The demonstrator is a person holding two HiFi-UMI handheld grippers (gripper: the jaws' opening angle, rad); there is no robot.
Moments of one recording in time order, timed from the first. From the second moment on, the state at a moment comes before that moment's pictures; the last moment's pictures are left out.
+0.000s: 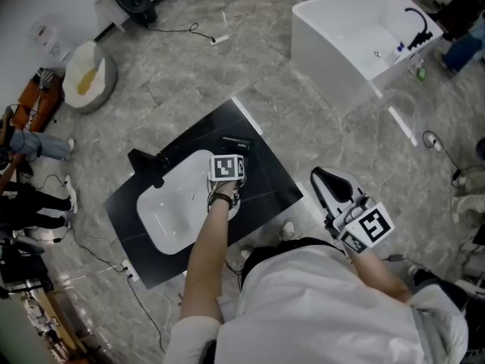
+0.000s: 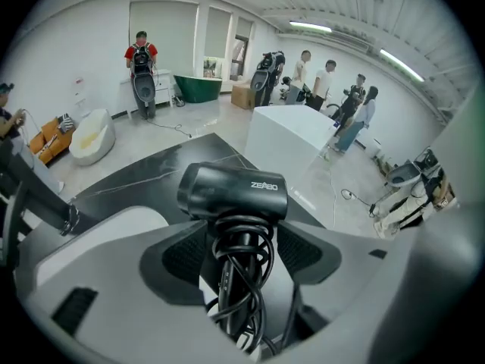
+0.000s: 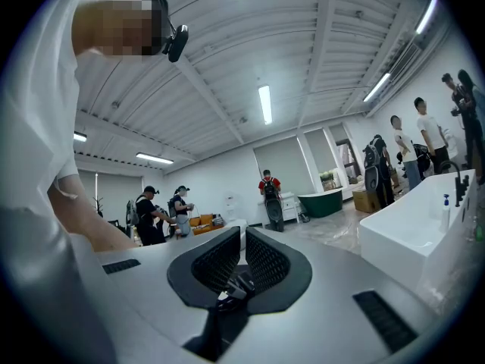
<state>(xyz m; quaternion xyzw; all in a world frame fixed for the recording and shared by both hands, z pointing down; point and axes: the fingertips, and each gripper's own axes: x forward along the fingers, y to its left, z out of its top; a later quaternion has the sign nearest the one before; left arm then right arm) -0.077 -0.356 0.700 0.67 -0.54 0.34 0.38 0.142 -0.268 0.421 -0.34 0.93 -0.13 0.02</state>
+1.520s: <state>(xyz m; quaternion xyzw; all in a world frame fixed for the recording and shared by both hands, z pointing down) -0.185 -0.147 0.451 0.70 -0.70 0.05 0.13 0.036 -0.192 0.386 -0.31 0.94 -0.10 0.03</state>
